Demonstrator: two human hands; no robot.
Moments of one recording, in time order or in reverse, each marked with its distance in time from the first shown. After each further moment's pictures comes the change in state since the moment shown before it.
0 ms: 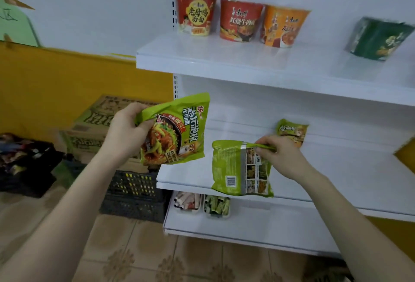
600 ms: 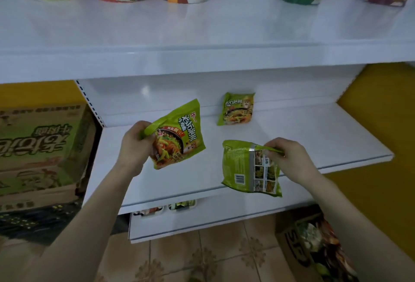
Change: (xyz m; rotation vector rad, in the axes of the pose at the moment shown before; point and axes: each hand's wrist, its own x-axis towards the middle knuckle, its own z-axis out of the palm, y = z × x) left_hand 0.063 0.000 0.250 -0.306 -0.311 -0.252; right_hand -0.018 0.189 -0.046 -0.025 0.116 0.389
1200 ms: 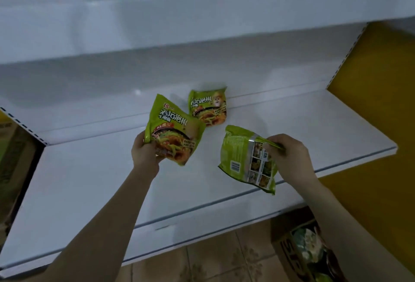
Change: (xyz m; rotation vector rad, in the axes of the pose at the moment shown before) left_hand 0.083 -0.060 0.197 -0.458 0.109 -0.304; right_hand 0.066 0.134 -0.001 0.107 0.259 0.137
